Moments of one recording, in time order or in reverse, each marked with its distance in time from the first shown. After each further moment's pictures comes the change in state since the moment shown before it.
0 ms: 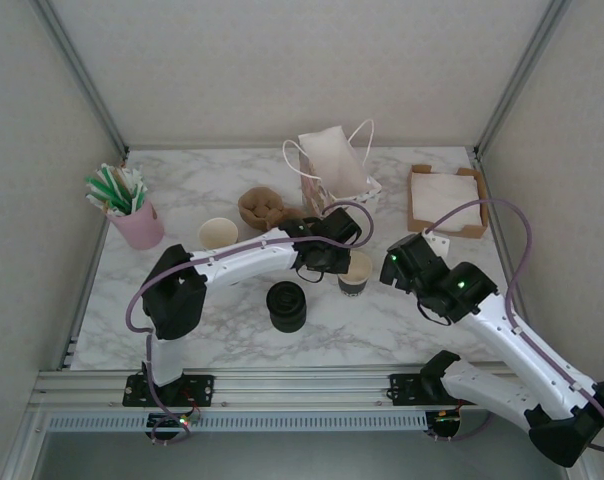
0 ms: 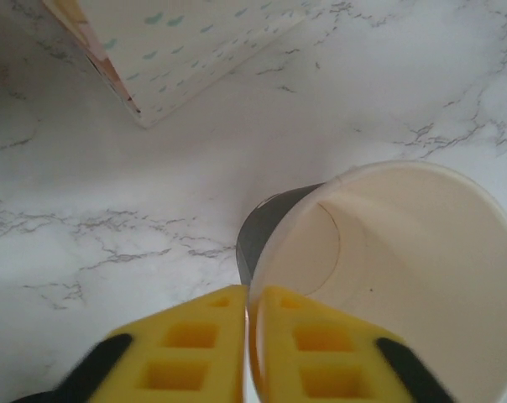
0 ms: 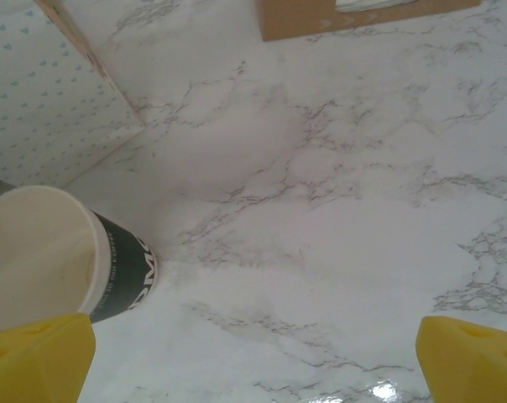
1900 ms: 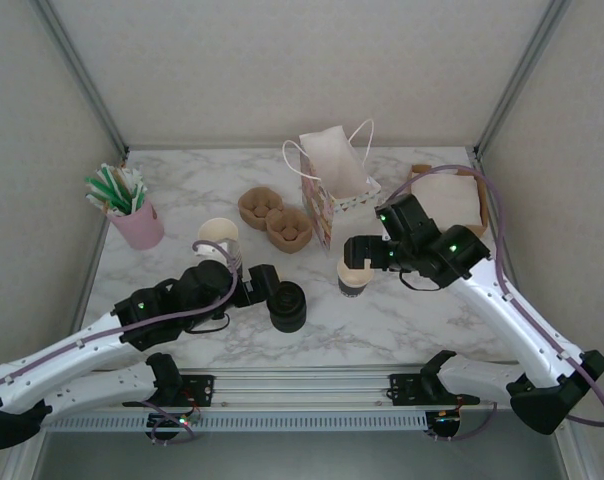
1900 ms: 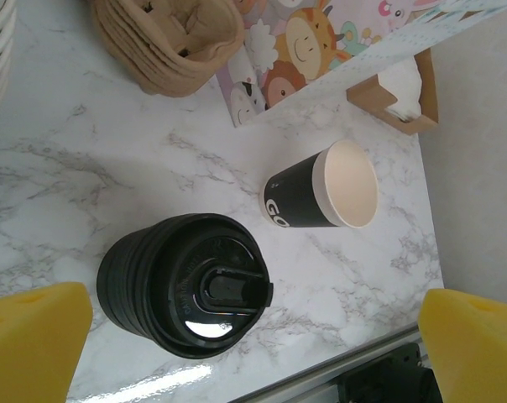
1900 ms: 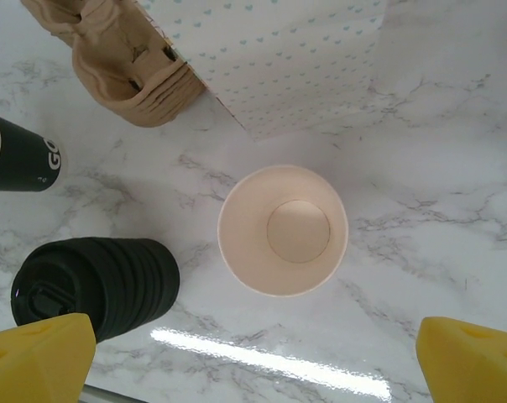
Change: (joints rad) left arm -0.046 -1.134 -0.764 0.081 -0.201 -0.333; right arm -0.006 0.212 0.318 0.017 -0.399 -0.294
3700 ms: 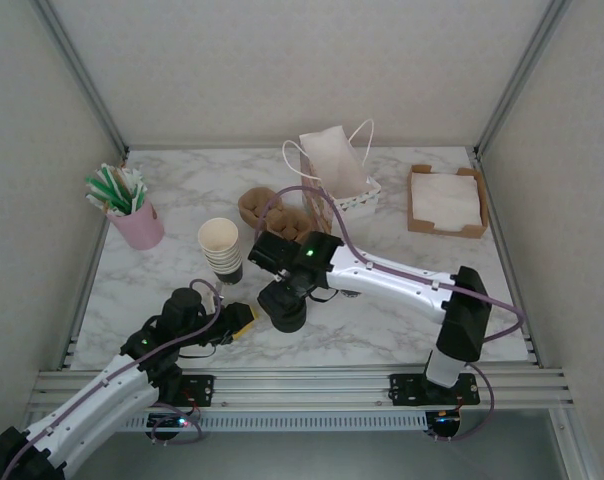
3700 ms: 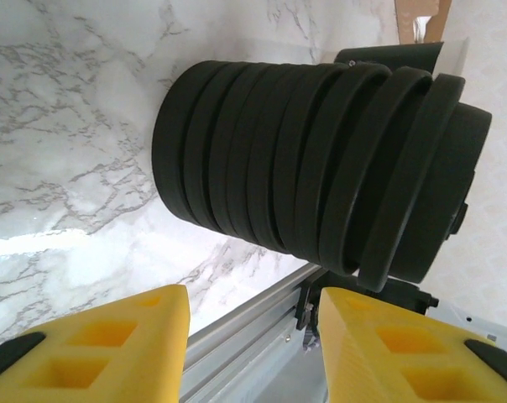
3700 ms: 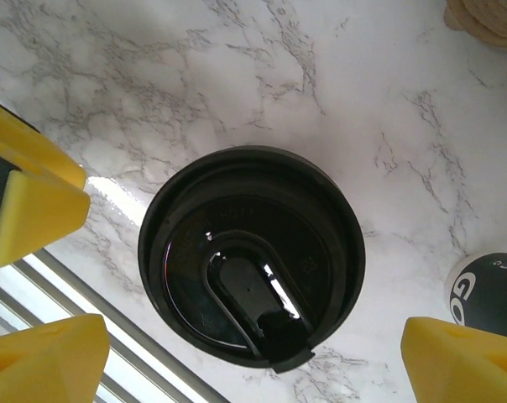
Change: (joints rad) left arm 0.455 -0.312 -0.652 0.361 0.758 -0.174; right arm 0.481 0.610 0.293 -0.005 0.040 -0.195
